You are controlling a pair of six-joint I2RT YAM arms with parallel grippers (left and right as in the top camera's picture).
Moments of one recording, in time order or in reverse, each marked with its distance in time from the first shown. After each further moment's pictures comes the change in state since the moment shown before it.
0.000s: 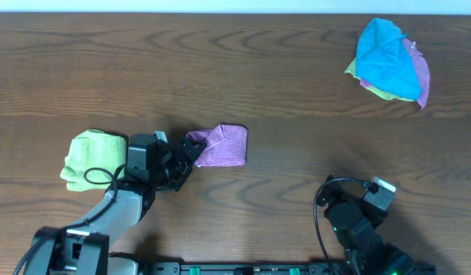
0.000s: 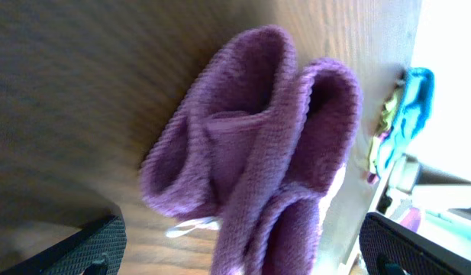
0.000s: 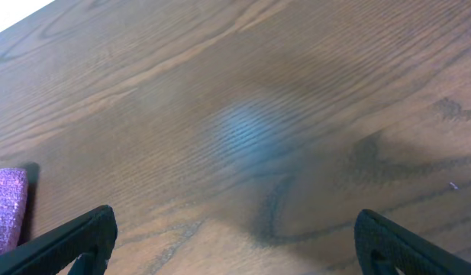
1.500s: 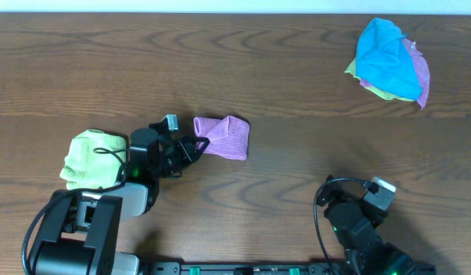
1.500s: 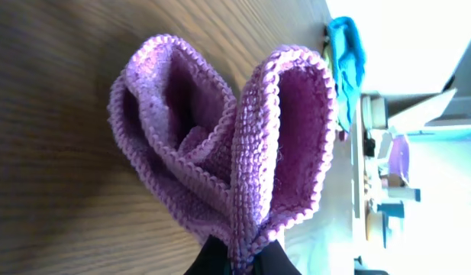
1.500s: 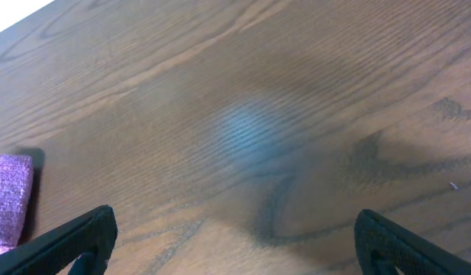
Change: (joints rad) left arm 0.005 0.183 -0.006 0.438 0.137 0.211; right arm 0.000 0.000 0.000 0.000 0.000 0.000
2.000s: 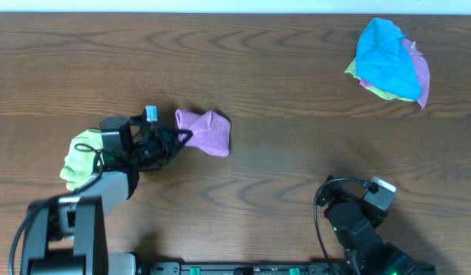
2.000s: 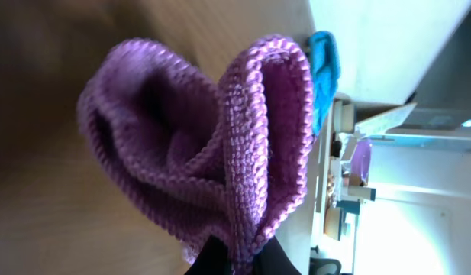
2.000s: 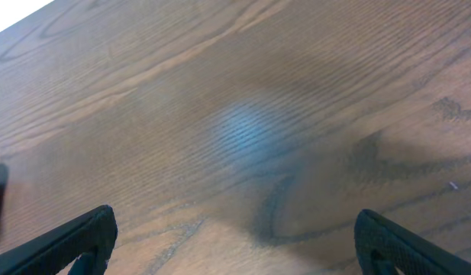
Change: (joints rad) left arm 0.209 -0.052 0.122 -0.327 0.230 0.056; right arm 0.000 0.000 0.000 0.000 0.000 0.000
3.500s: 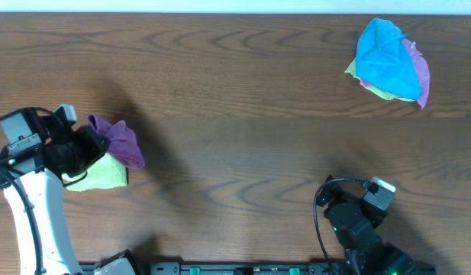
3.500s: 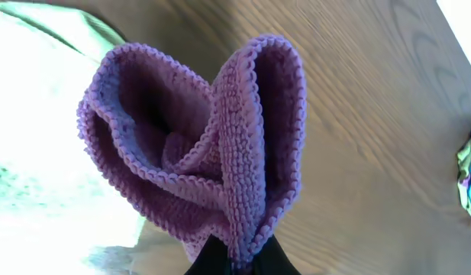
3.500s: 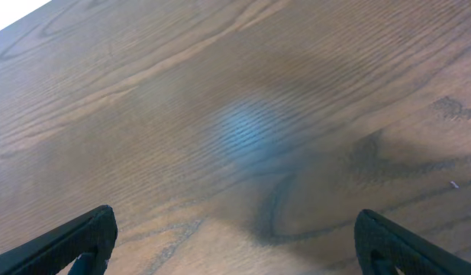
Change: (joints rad) left arm 0.441 -0.281 0.488 -1.205 -0.392 0.663; right arm 0.000 0.000 0.000 -0.002 -0.003 0.000
